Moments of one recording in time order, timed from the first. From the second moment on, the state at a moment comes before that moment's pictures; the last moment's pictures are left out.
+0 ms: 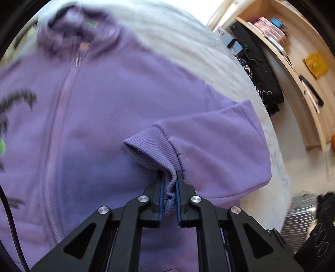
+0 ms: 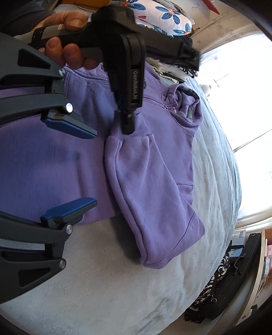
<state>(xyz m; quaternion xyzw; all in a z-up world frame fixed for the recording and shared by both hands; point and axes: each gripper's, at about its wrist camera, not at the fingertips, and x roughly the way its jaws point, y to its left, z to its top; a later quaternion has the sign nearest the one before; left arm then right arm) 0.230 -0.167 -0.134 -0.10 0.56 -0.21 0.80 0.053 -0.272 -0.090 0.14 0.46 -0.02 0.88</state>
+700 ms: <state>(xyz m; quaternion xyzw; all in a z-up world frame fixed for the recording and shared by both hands) 0.291 -0.007 -0.119 0.00 0.53 -0.04 0.85 0.069 -0.280 -0.087 0.12 0.48 -0.02 0.87</state>
